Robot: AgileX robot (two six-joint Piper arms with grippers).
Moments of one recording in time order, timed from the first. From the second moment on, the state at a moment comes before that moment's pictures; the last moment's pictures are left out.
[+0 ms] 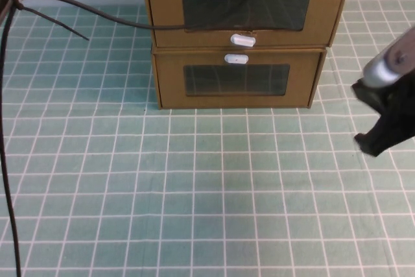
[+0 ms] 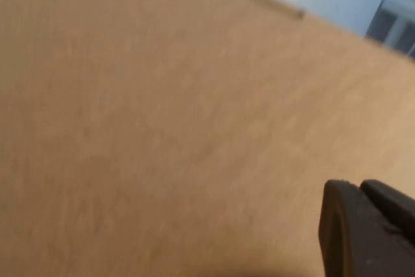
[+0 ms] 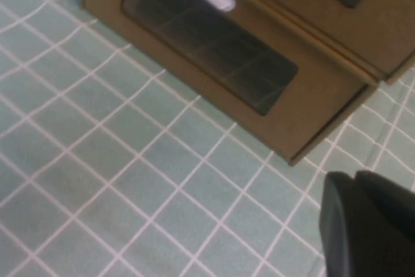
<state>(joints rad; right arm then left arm) 0.44 1.13 -0.85 0.05 0.35 -0.34 -0.36 2.06 -2.20 -0.75 0.79 0.68</state>
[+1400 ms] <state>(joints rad) 0.64 1.42 -0.93 -1.66 0.48 0.70 -0.36 2.08 -2.21 -0.67 0.87 0.53</state>
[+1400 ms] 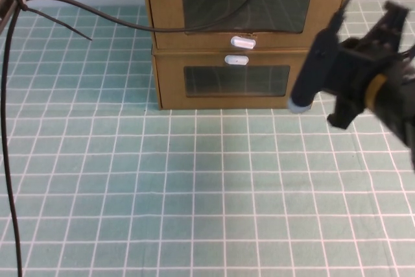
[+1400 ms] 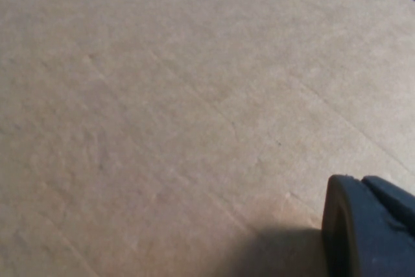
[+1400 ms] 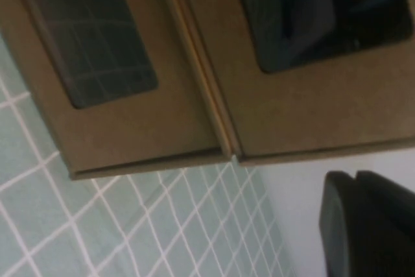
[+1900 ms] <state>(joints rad) 0.66 1.59 -1.03 -1.66 0.39 0.83 -0.36 2.08 -2.21 -0.66 0.87 0.53</state>
